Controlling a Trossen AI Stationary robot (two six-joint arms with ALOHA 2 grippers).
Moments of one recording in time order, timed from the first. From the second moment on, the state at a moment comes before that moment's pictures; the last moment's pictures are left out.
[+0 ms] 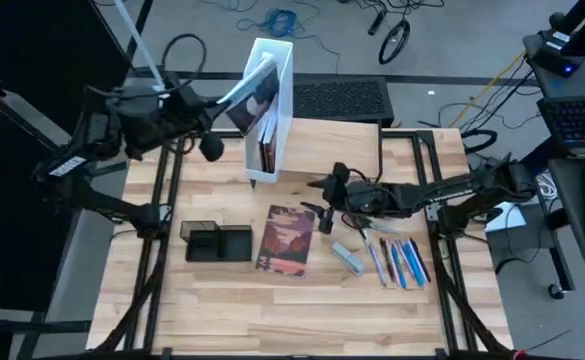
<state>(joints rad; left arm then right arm) 0.17 1.19 1.78 -0.80 -0.46 0.21 0.05 1.40 0.88 0.21 0.35 -0.04</state>
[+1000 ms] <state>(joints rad) 0.02 1.14 1.91 -0.96 0.00 0.21 -0.01 1.40 1.34 0.13 0.13 -0.25</state>
